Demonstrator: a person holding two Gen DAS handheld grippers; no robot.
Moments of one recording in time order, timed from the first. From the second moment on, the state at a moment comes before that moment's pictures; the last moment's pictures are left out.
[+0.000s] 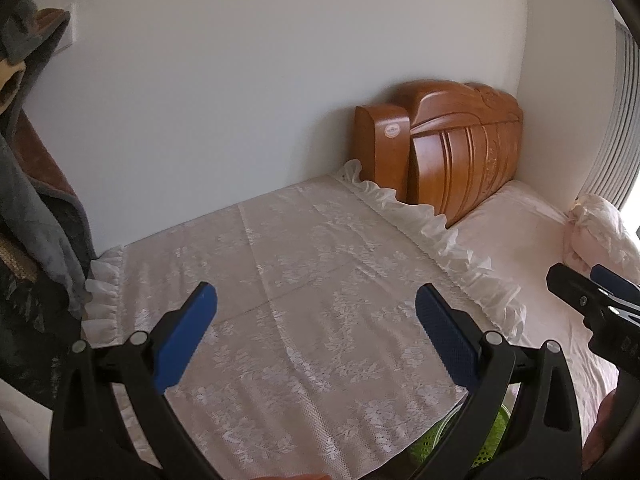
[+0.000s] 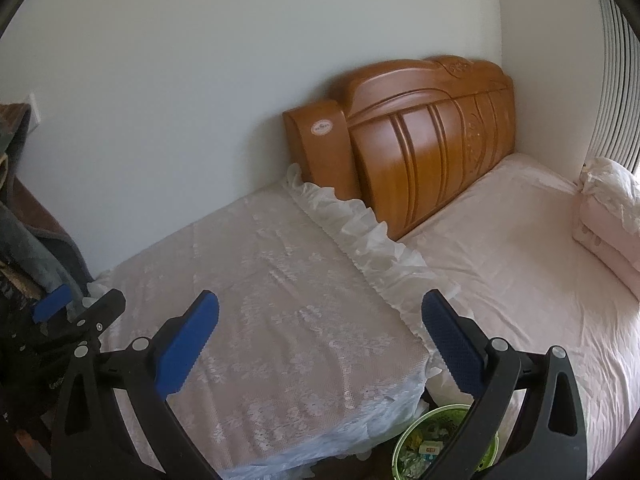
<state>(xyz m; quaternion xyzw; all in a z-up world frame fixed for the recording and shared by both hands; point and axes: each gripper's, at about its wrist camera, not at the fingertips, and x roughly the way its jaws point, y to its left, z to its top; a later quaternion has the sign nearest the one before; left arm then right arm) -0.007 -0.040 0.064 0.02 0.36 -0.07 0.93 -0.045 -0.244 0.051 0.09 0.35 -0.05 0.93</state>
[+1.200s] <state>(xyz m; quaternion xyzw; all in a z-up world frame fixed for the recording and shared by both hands) -0.005 -0.048 0.062 0.02 0.37 -0.08 0.92 -0.043 -0.256 0.048 0.09 0.36 -0.06 0.93</state>
